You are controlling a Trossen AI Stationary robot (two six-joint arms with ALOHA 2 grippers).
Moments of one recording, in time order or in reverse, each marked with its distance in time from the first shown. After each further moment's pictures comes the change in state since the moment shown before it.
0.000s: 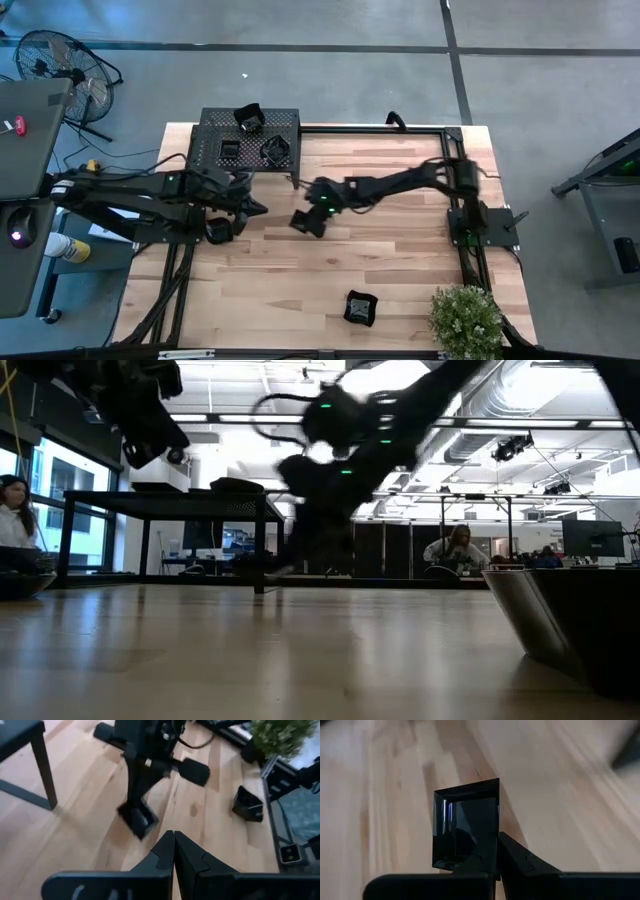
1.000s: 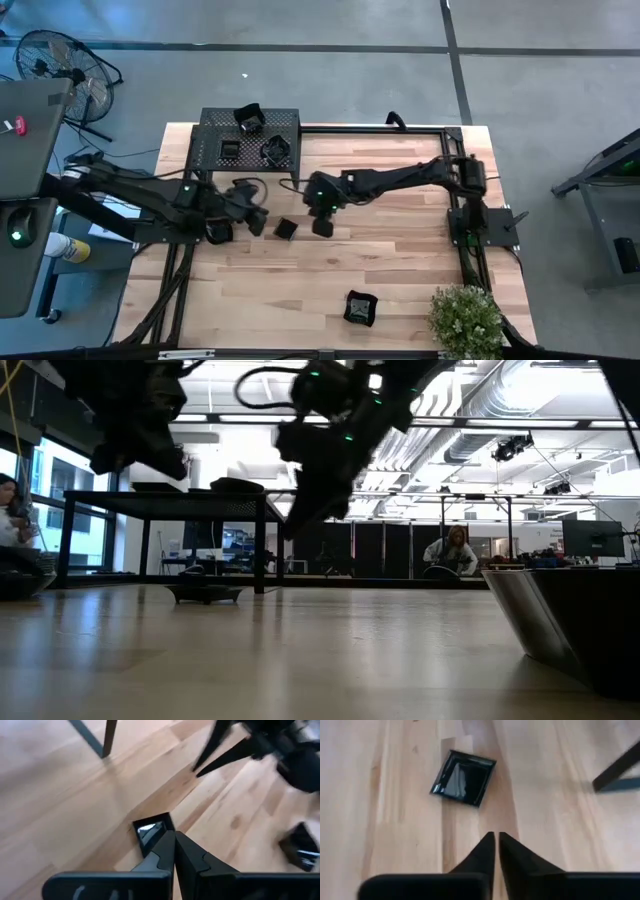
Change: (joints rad) left arm -0.200 0.207 0.101 -0.165 -0.383 -0.532; right arm 0.010 -0.039 0.170 -0.324 0.008 -0.297
